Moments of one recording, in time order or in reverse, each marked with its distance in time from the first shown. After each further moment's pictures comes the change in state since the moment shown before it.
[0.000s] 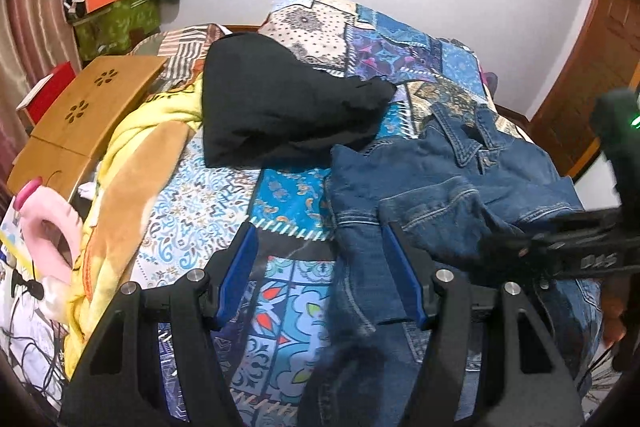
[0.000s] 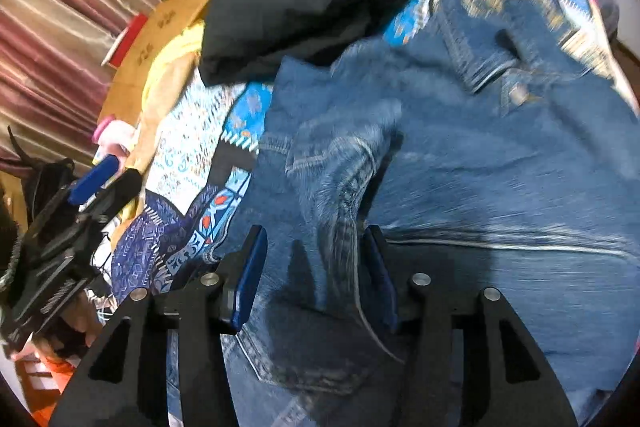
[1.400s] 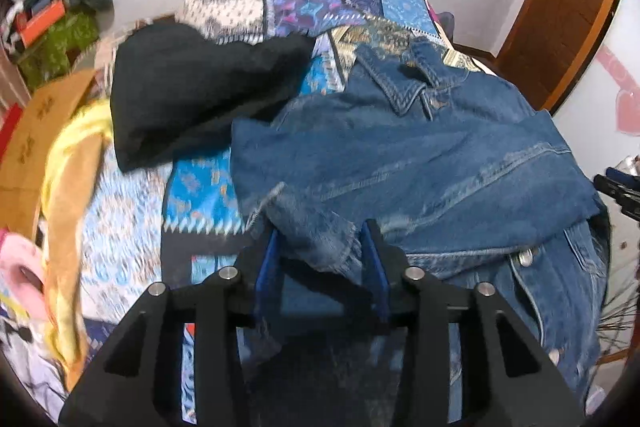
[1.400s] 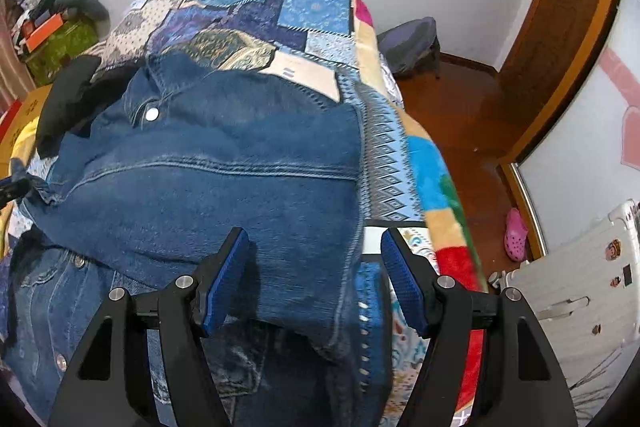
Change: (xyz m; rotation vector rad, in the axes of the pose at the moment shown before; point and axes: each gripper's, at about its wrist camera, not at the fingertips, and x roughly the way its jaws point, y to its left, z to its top) left arm 0.039 -0.065 -0.006 0.177 0.155 -0.093; right arm -0.109 -0.169 -0.112 0.198 -0.271 -0.508
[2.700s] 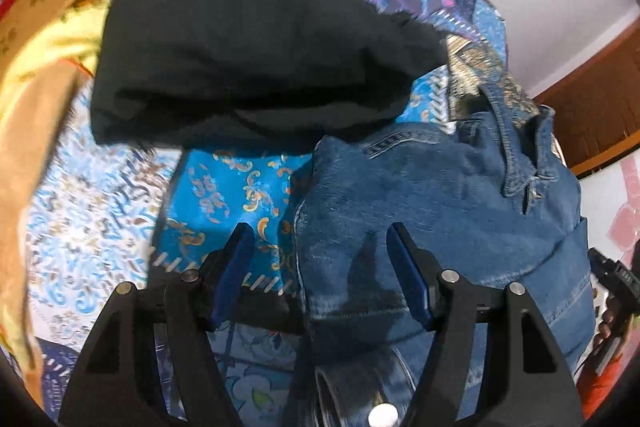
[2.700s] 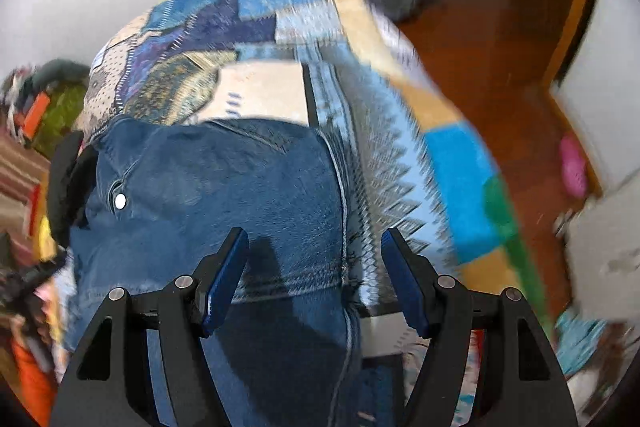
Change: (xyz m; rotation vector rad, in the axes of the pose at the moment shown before) left arm 0.108 0.103 0.056 -0.357 0.161 -0.076; right arm 0.096 -0.077 0.051 0.381 0.187 0.259
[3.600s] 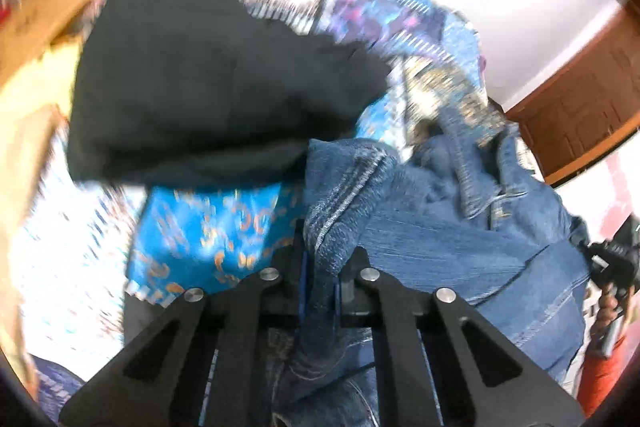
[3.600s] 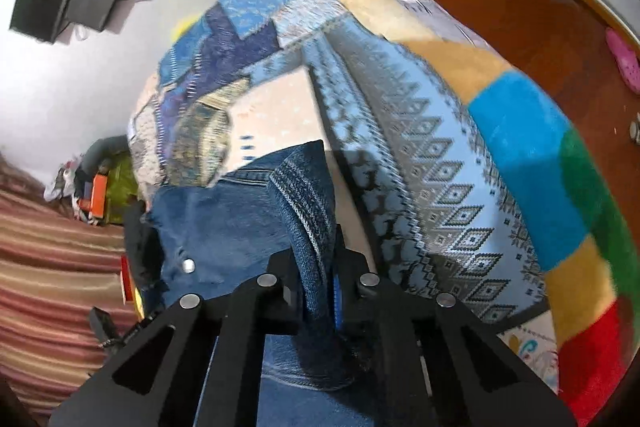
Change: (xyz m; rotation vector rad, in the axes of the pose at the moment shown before) left arm -0.033 -0.044 0.008 0.094 -0.138 -0.042; right arm -0.014 -0.012 0.024 0.195 -0.017 0.257
